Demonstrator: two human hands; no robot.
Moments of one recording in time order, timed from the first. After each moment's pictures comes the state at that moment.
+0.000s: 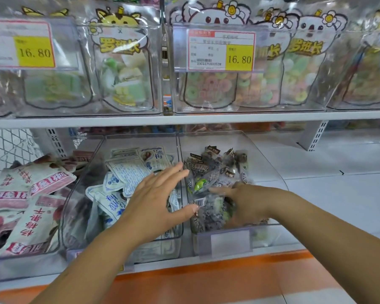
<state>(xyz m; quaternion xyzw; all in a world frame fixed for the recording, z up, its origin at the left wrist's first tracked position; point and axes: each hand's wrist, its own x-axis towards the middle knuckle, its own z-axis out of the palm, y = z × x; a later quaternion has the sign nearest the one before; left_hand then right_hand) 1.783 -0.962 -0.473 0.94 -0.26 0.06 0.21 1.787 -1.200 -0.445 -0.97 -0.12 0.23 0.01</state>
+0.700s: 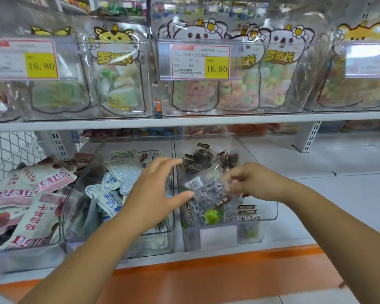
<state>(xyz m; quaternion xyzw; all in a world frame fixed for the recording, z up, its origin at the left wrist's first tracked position) 1.772 -0.980 -0.450 0.92 -0.22 0.12 0.29 1.787 -1.240 -0.433 -0.92 -0.10 0.08 0.36</state>
